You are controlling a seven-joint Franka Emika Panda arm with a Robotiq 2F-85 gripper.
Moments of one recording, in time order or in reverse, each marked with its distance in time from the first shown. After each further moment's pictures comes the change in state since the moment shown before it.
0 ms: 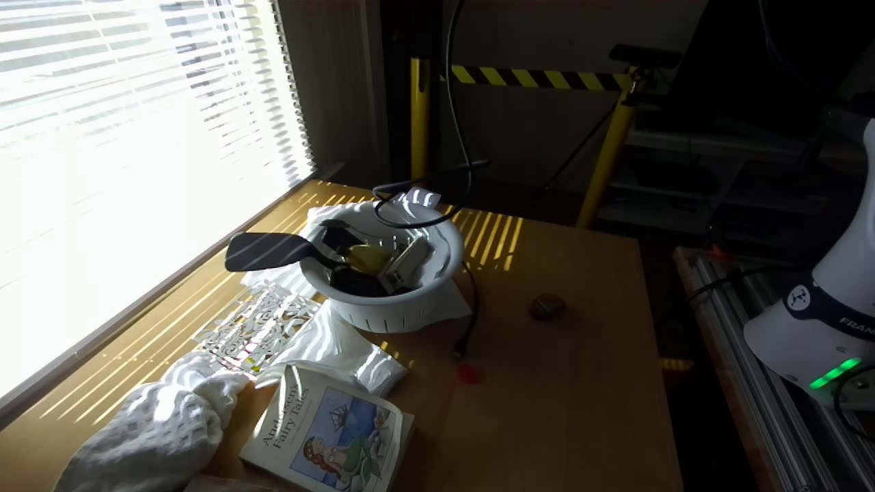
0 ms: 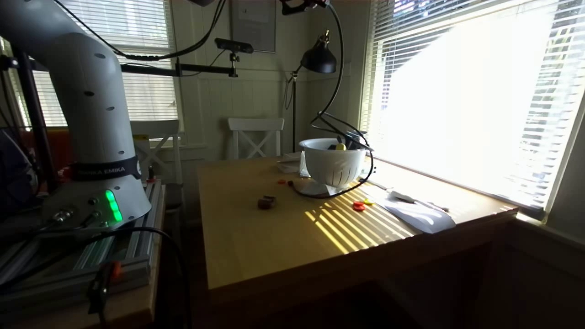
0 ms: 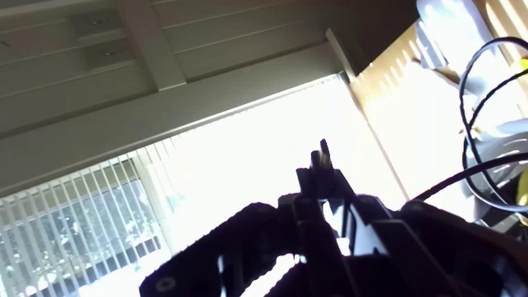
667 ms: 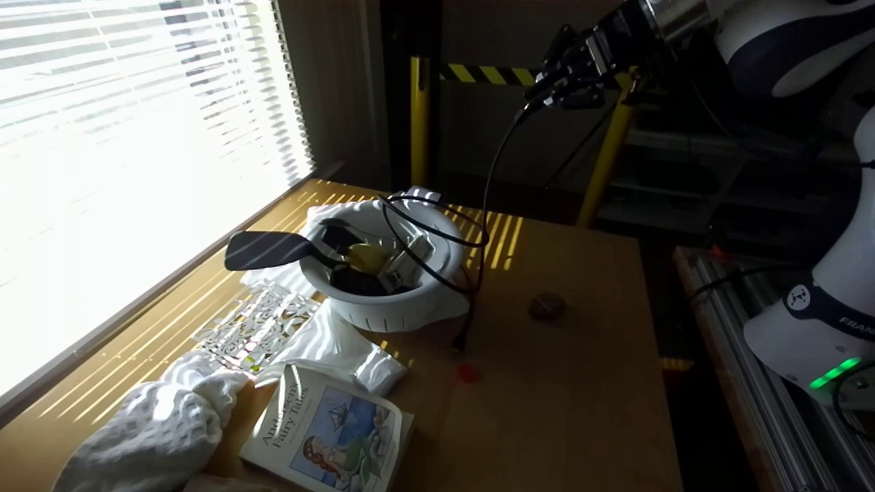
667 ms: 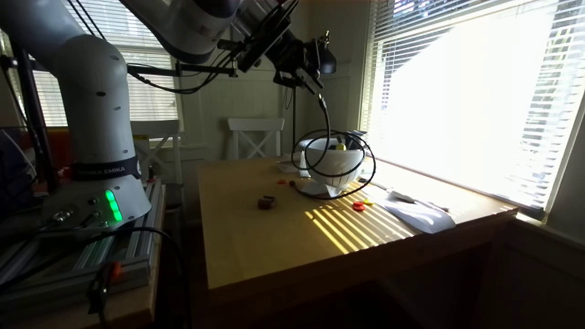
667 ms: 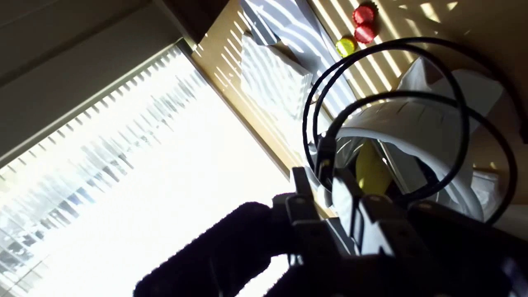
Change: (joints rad) arm 0.179 0.095 -0.650 -0.215 0.089 0.490 -0.324
